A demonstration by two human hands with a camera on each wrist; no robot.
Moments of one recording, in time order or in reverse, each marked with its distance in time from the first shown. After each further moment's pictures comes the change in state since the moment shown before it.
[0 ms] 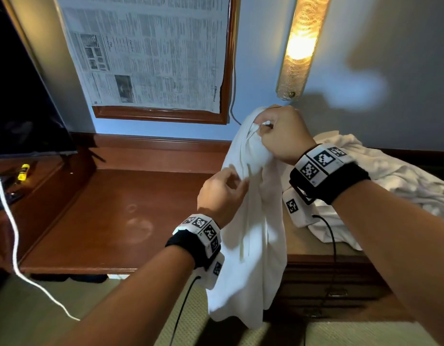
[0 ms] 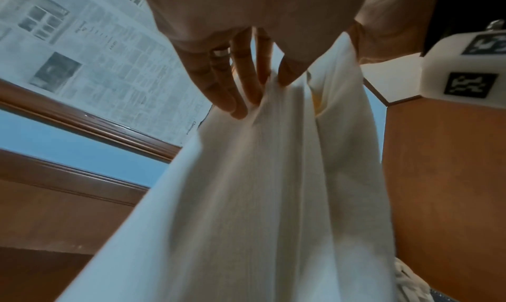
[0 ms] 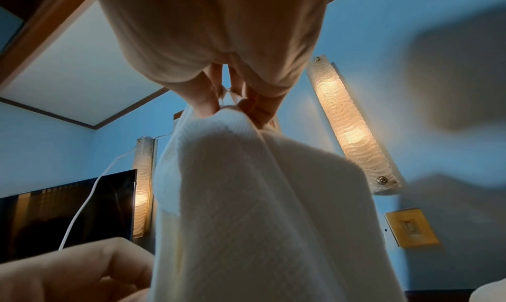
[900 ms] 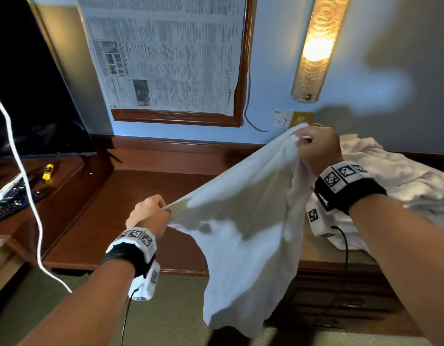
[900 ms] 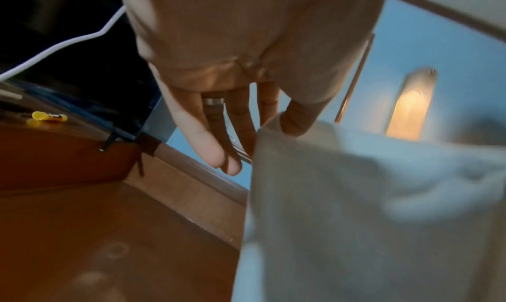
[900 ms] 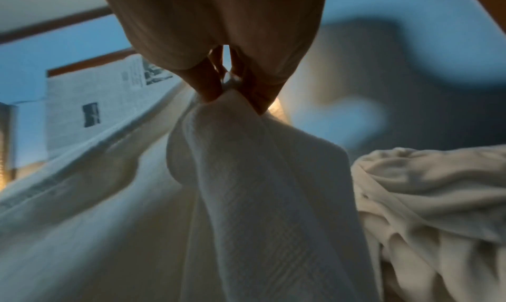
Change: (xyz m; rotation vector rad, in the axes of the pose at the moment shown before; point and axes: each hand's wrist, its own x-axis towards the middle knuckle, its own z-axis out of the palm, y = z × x) left_hand -0.011 -0.108 -0.120 0.530 -0.070 -0.572; right_hand -0.012 0.063 0.010 0.026 0.166 0.178
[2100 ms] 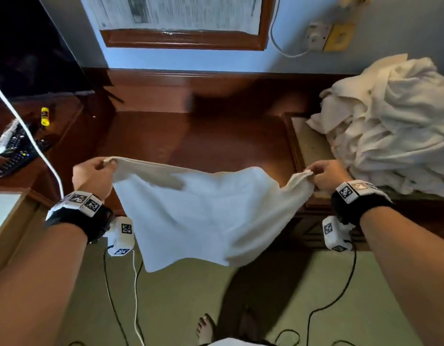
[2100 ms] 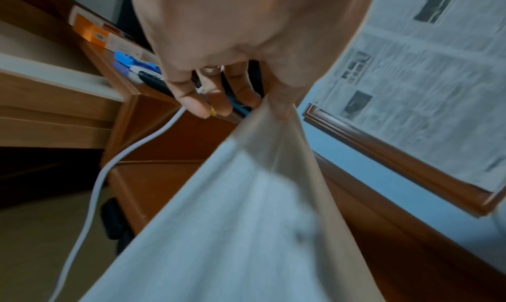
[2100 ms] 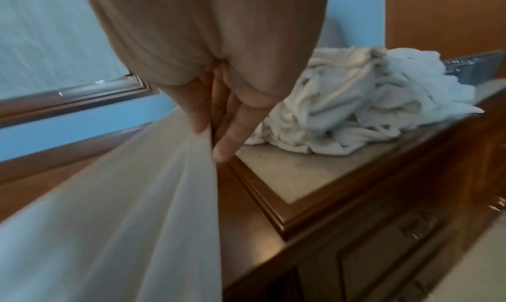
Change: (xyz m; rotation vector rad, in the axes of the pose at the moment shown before) left_hand 0.081 -0.192 -0.033 -0.435 0.172 -0.165; right_hand -0.153 0.077 0.100 -0.124 -0.625 0.652
